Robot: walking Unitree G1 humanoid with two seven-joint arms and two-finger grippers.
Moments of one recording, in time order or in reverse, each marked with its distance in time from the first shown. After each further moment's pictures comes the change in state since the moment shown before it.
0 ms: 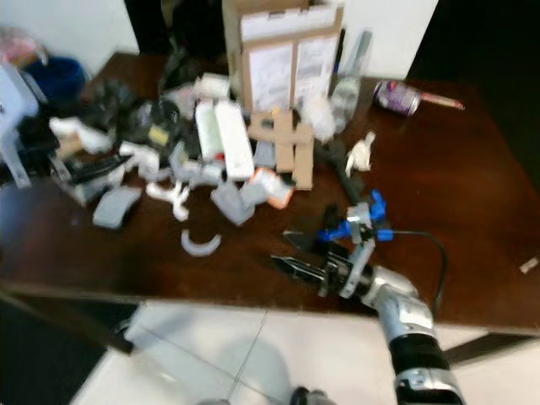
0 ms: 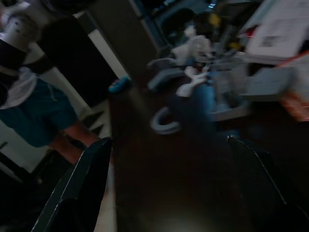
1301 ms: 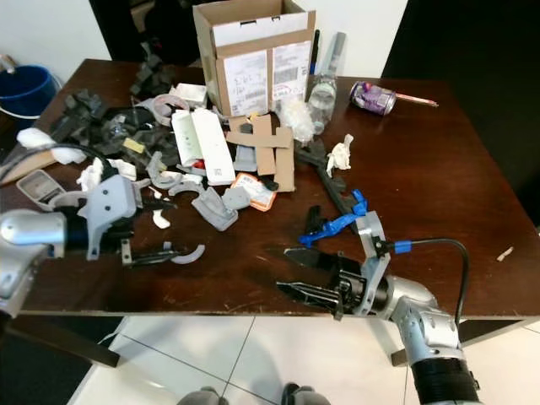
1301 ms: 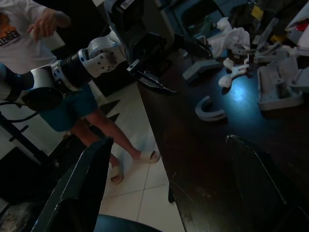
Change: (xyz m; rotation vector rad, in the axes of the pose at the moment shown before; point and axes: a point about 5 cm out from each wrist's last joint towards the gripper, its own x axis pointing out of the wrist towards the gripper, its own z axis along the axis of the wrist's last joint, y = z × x) left arm 0.038 -0.081 -0.081 -0.176 0.108 -0.354; right arm -0.008 0.035 0.007 0.018 0.070 0.164
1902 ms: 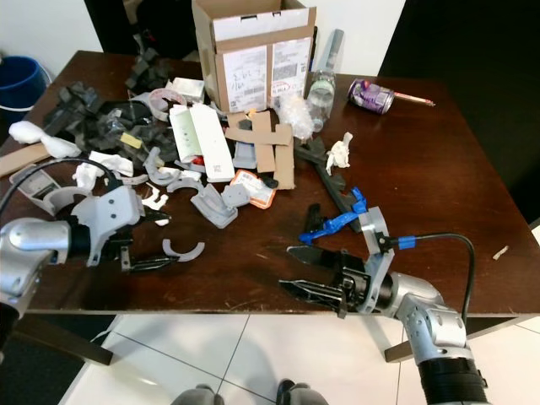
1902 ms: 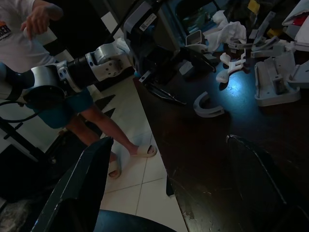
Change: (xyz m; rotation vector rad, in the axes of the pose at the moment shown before) left arm -0.003 0.006 -0.026 0.007 0.112 0.021; right arm -0.002 0.003 0.006 0.002 0.012 -0.011
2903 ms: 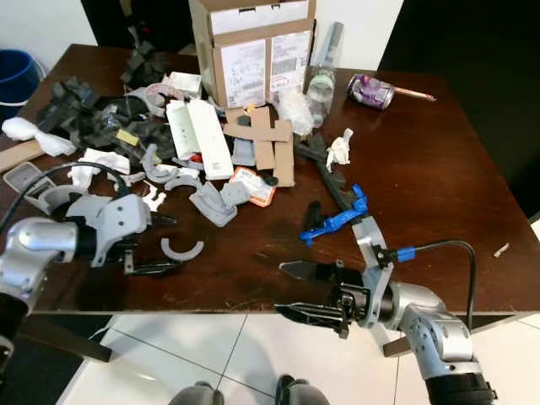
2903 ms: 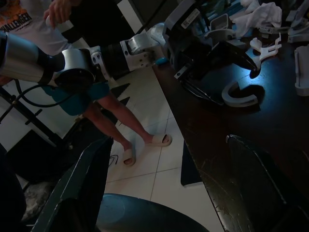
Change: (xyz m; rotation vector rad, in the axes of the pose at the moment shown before) left arm 0.010 0.002 -0.010 0.049 0.027 -0.029; right arm 0.003 0.020 -0.003 0.001 0.052 0.087
